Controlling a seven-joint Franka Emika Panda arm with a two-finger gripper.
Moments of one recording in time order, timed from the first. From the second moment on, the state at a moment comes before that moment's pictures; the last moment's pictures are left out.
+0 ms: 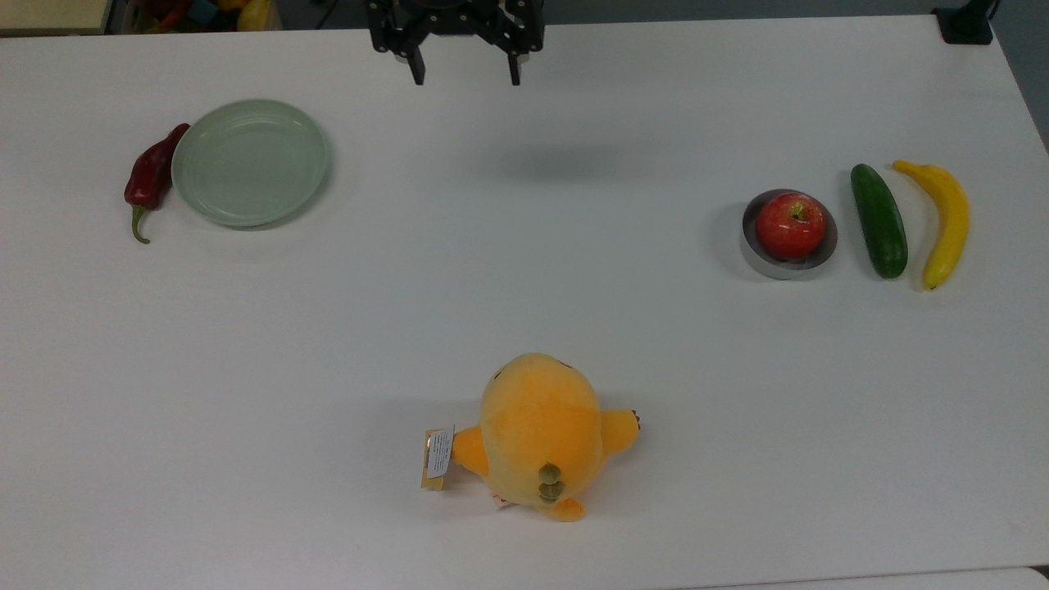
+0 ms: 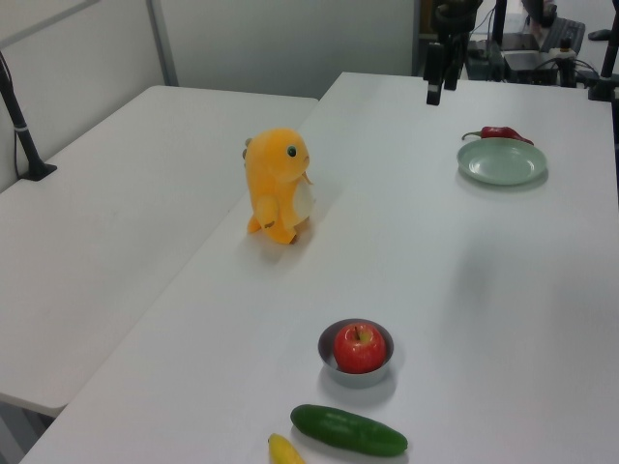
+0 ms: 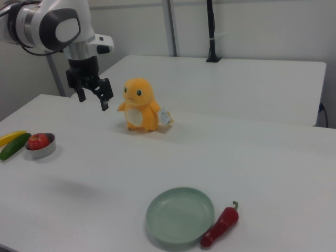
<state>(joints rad) 0.15 0.09 -0.07 -1.60 0.12 1.73 0.10</state>
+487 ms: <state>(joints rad) 0.29 0.18 -0.05 -1.59 0.13 1.82 0.10</state>
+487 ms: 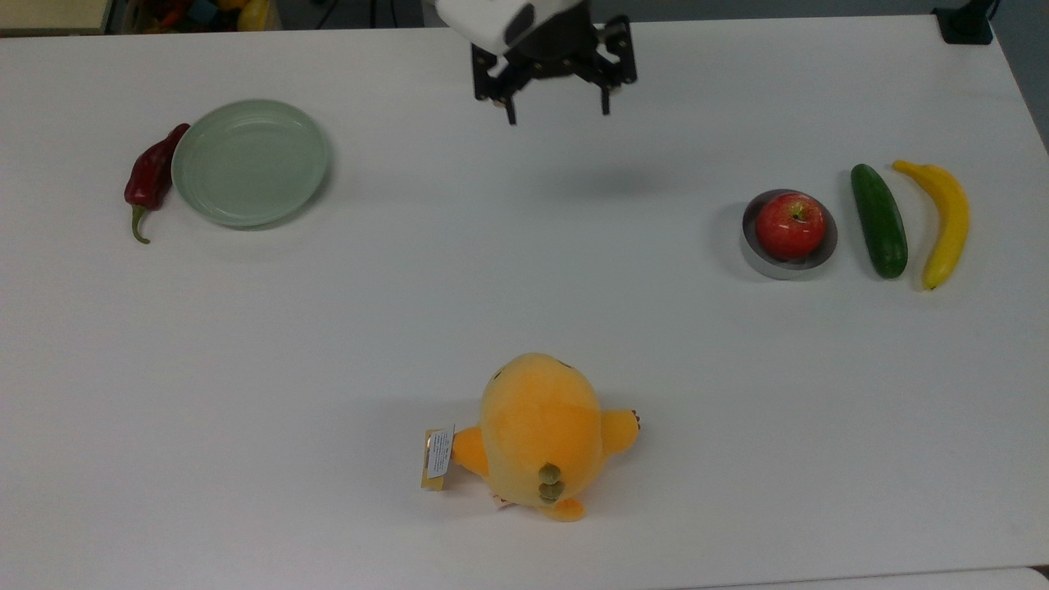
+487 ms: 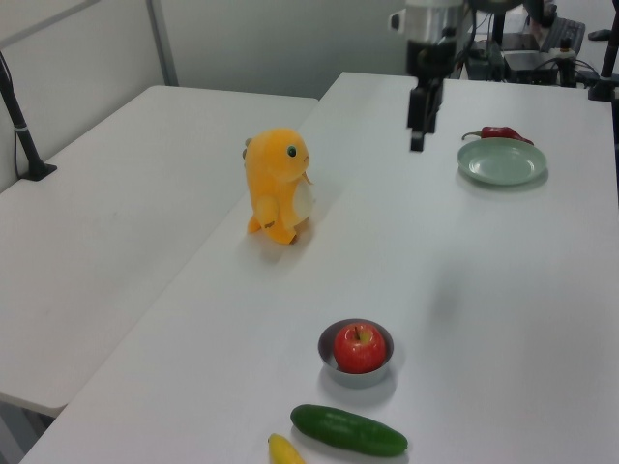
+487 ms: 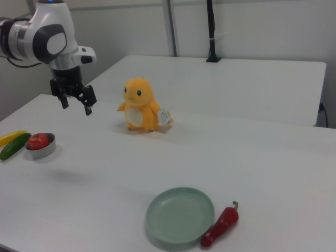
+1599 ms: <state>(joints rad) 0.60 0.45 -0.04 -1.54 0.05 2.19 0.25</state>
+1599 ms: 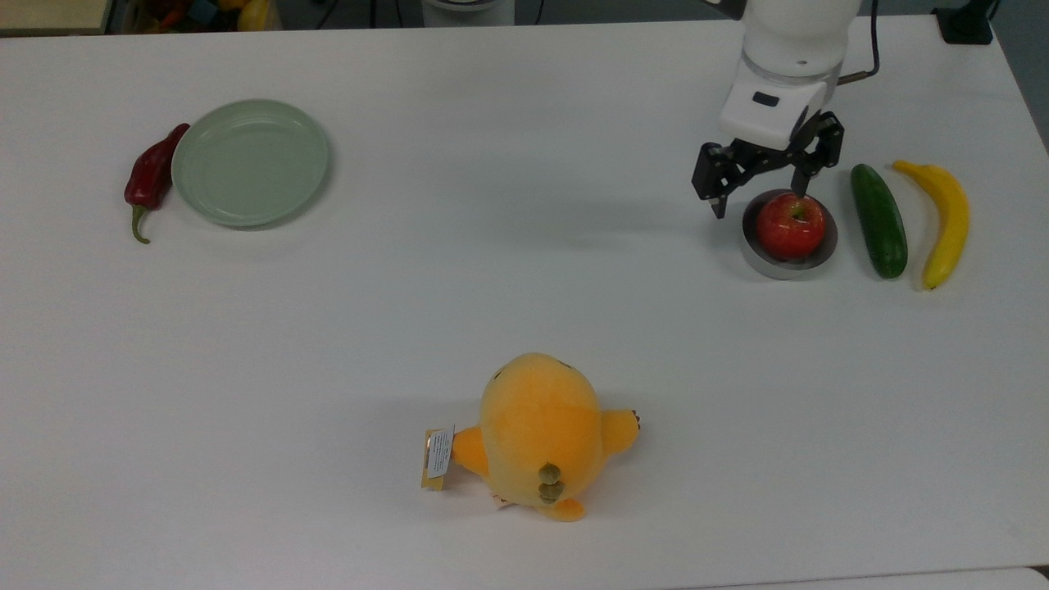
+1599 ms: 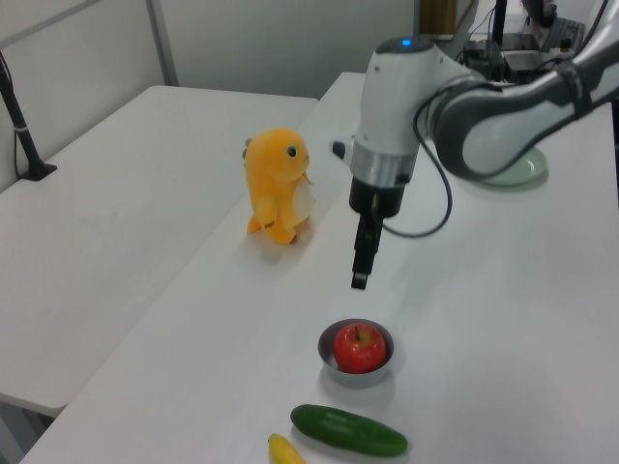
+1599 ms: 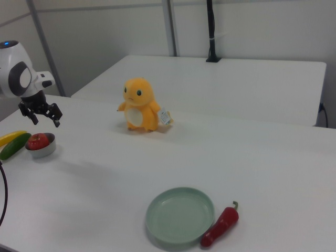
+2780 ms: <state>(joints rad) 0.67 0.54 0.00 -1.53 -0.02 2.32 0.26</state>
